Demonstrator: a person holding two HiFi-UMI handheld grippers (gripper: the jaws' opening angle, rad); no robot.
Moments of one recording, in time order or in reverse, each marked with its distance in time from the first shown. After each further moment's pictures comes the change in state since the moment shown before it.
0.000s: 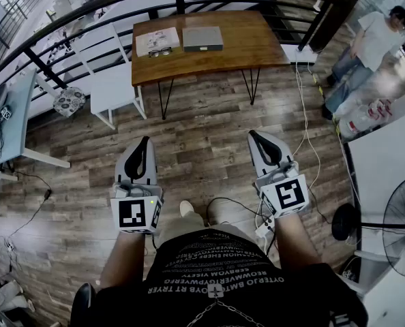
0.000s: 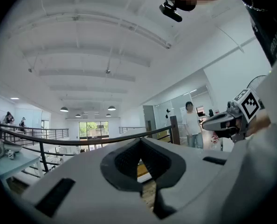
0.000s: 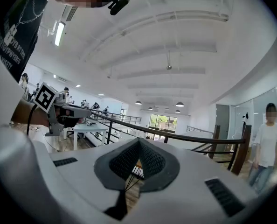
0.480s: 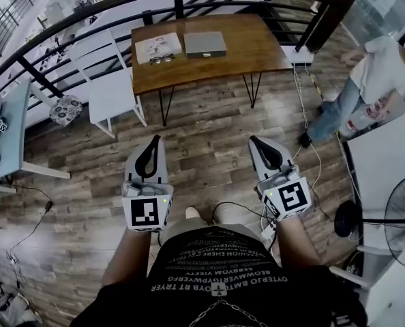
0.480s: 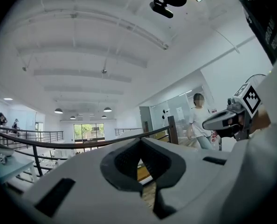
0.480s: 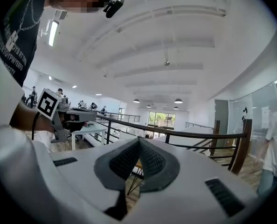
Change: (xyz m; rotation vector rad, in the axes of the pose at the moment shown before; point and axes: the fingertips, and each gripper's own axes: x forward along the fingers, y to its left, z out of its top) left arm 0.042 0.057 -0.015 0.039 -0.010 -0.060; right arm 0.067 0.030 0.000 0.057 0.030 -0.007
